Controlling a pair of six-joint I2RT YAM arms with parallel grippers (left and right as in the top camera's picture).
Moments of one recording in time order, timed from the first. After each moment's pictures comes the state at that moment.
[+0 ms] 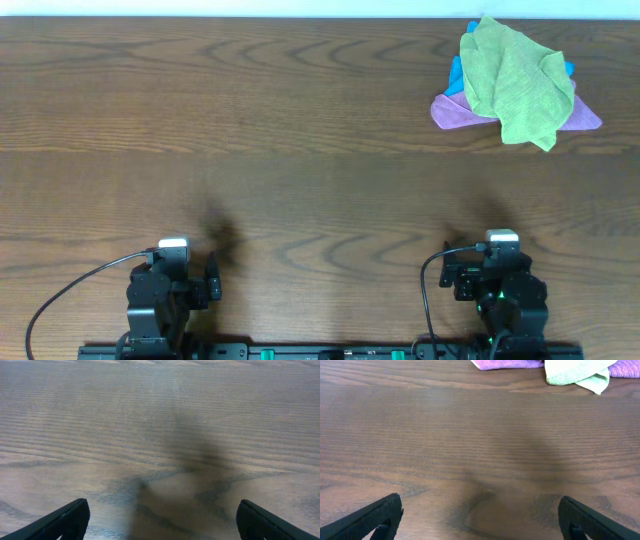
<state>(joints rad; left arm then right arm) 0.00 0.01 0.21 -0.87 -0.03 -0.01 0.04 0.02 0.17 -0.71 0.03 0.01</state>
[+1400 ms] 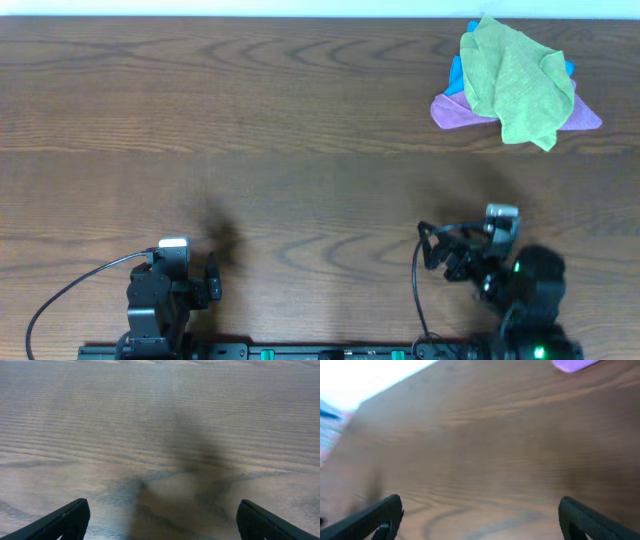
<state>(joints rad) 0.00 0.01 0.21 -0.87 -0.03 -0.01 -0.03 0.45 0.38 -0.52 -0.41 0.32</state>
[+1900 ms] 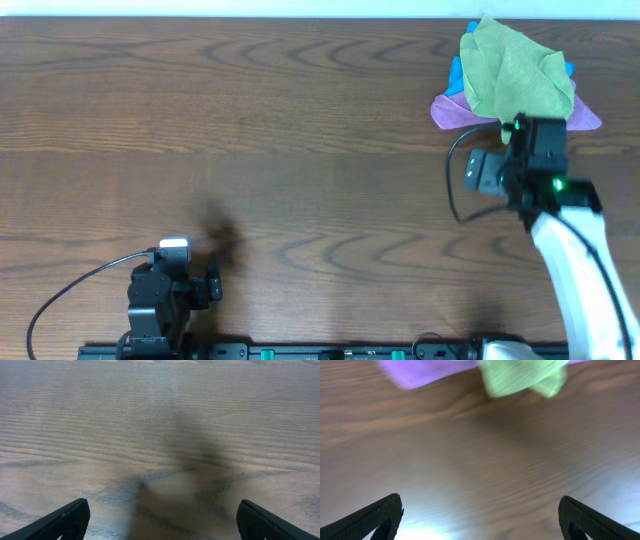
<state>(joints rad) -0.01 0.01 0.20 -0.87 -0.03 -0.01 -0.04 1.34 1.00 -0.70 0.24 0.13</state>
